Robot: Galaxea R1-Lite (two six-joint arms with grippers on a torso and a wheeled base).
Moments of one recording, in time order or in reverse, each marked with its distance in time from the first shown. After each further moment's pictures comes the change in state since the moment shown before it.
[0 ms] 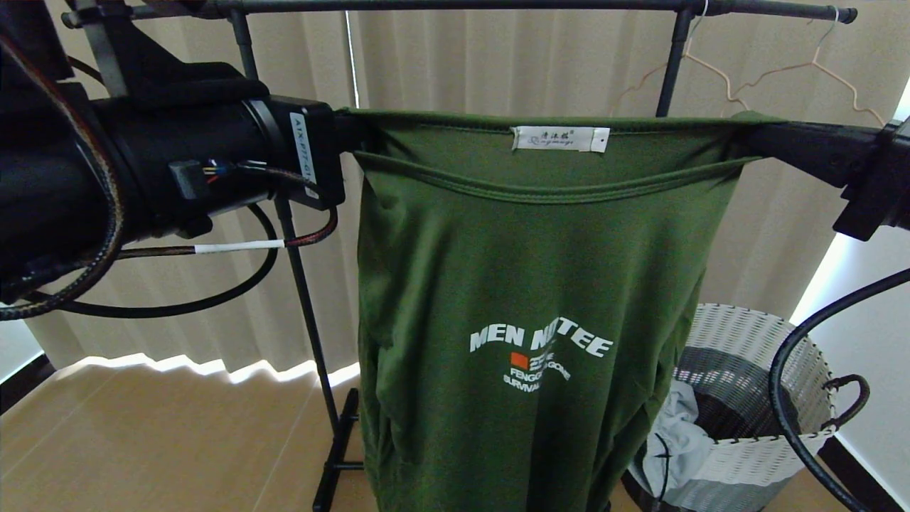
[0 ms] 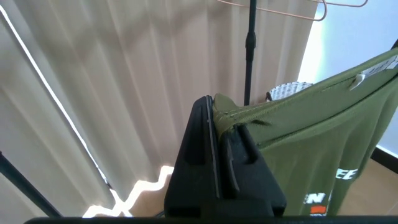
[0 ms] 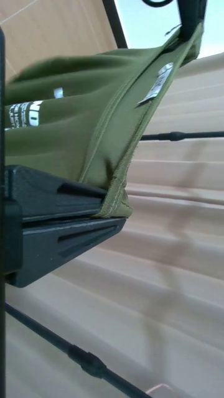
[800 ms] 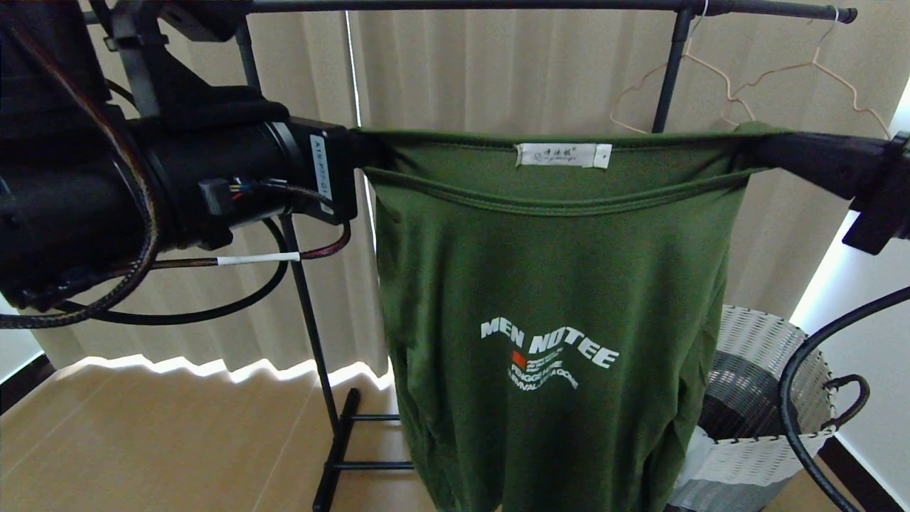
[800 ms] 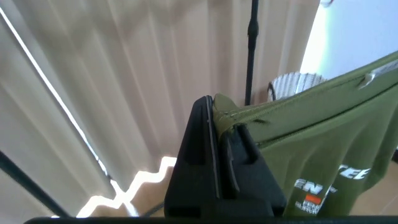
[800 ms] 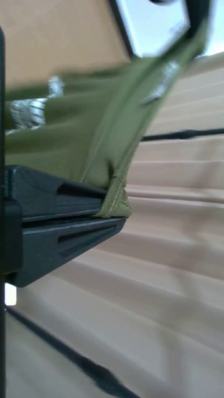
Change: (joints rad) left arm 0.000 0.019 0.008 0.000 0.002 0.000; right arm 0.000 -0.021 0.021 -0.001 0.000 -0.001
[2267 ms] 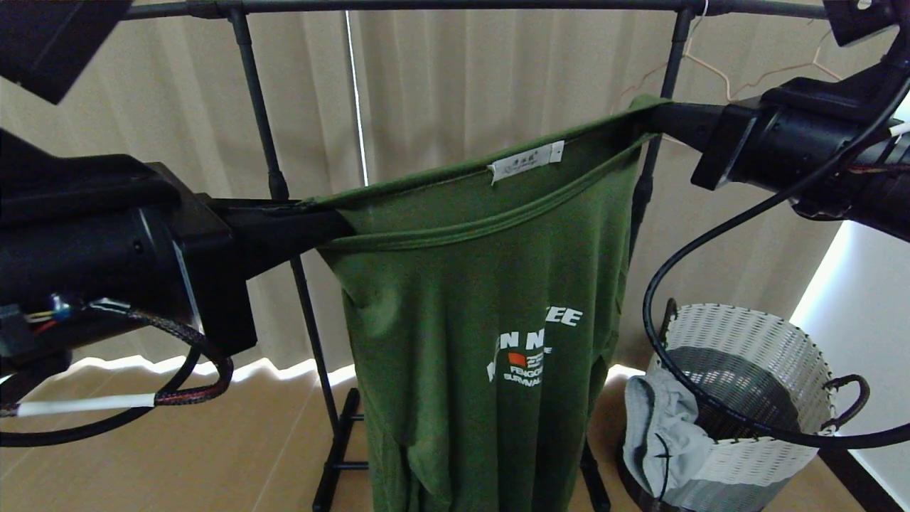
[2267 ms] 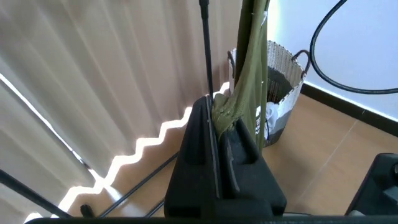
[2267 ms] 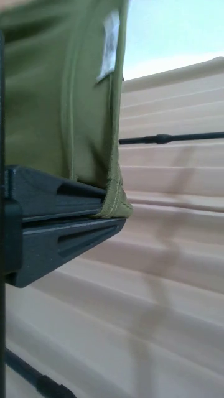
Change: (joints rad) left arm -0.093 -0.216 0.159 0.157 -0.083 0.009; right arm 0.003 0.278 -0.167 -0.152 0.022 0.039
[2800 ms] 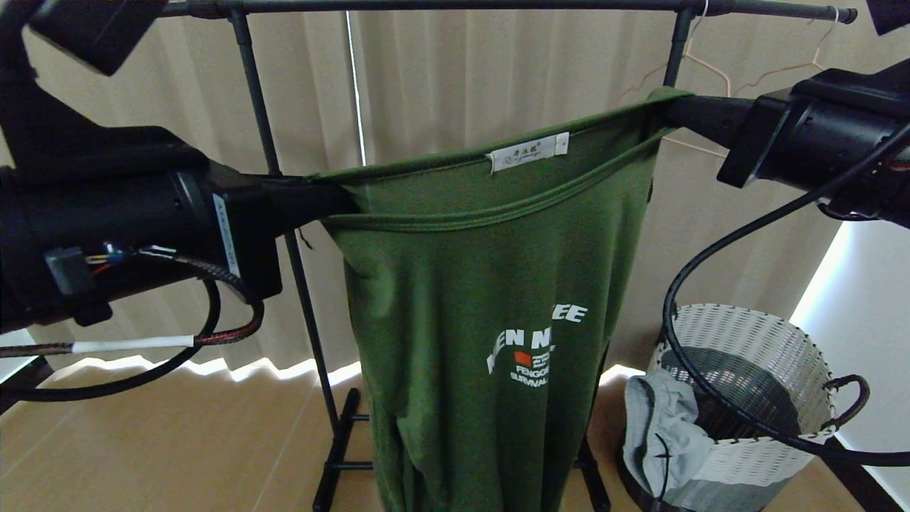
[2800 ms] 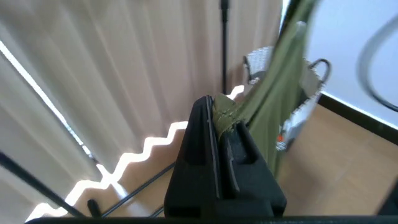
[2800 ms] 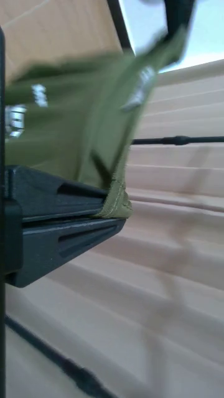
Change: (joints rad) left arm 0.061 0.053 -0.054 0.000 -0.001 -0.018; right arm 0.000 -0.043 0.009 0.029 0.006 0.002
